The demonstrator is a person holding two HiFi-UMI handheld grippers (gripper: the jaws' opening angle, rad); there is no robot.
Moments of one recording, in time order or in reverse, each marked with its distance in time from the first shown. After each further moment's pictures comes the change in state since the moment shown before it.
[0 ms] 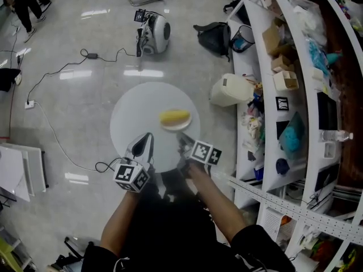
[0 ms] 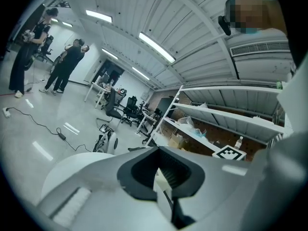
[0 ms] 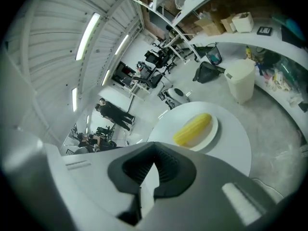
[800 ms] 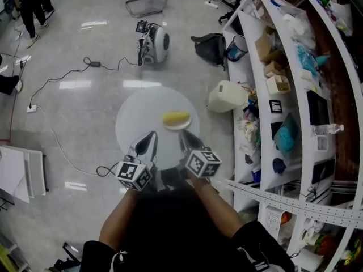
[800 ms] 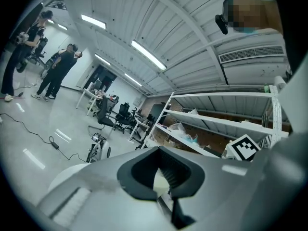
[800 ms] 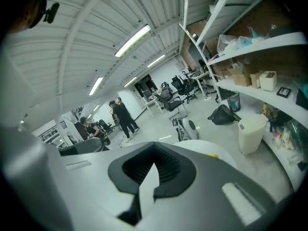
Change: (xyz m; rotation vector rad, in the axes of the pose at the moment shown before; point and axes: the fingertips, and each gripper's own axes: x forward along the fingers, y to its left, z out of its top) left arm -0.040 -0.036 0.040 0.046 -0.077 -0.089; right arm -0.064 0.094 0.010 -0.417 -0.264 0.016
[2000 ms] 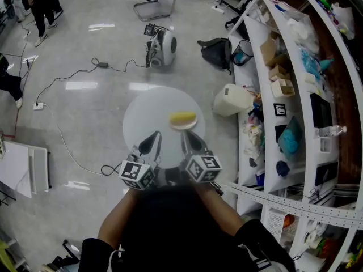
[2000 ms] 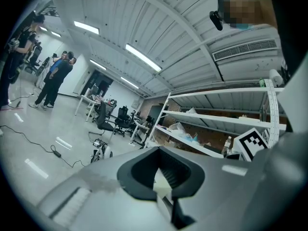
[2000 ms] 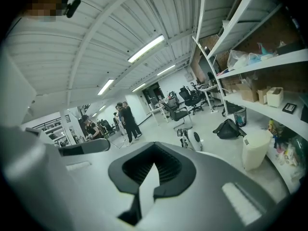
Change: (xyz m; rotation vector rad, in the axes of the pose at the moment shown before) left arm -0.022 -0.005 0.010 0.088 -0.006 0.001; right arm -0.016 0.039 0.009 -0.127 -0.117 0.044
